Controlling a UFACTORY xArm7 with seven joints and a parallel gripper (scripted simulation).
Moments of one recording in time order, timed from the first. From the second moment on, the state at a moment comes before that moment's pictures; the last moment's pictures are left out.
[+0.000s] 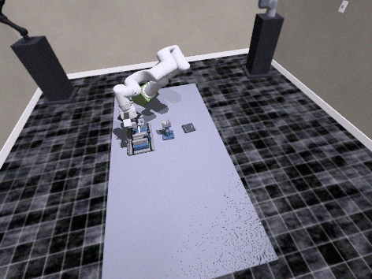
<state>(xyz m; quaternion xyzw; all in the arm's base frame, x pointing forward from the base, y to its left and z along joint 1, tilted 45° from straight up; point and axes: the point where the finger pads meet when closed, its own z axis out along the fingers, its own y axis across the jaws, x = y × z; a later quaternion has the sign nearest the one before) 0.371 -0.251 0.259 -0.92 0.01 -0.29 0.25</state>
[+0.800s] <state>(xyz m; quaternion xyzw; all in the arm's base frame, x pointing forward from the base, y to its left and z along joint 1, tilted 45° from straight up) 0.384 -0.241 0.242 -0.92 0.01 -0.29 0.25</state>
